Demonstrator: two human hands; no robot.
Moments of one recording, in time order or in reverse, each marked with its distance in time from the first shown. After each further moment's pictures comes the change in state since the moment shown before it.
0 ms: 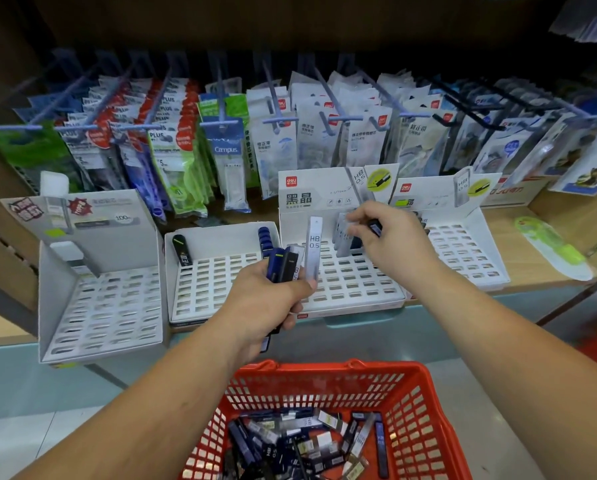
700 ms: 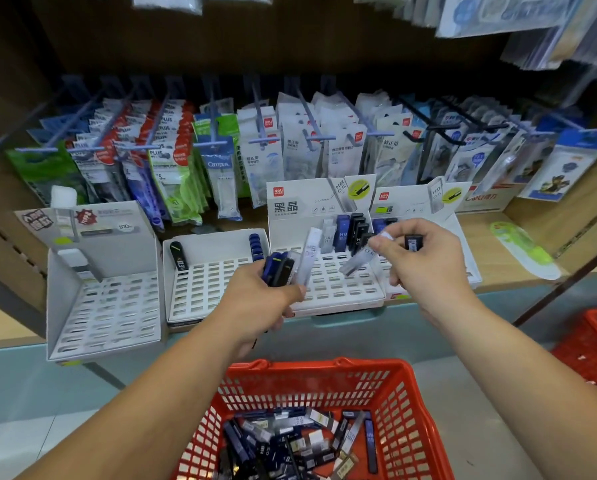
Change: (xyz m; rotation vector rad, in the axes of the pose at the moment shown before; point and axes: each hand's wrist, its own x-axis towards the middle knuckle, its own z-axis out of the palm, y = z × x) left_hand -0.015 0.009 0.005 0.188 -0.004 0.107; right_hand -0.055 -0.023 -0.053 0.458 0.241 0.329
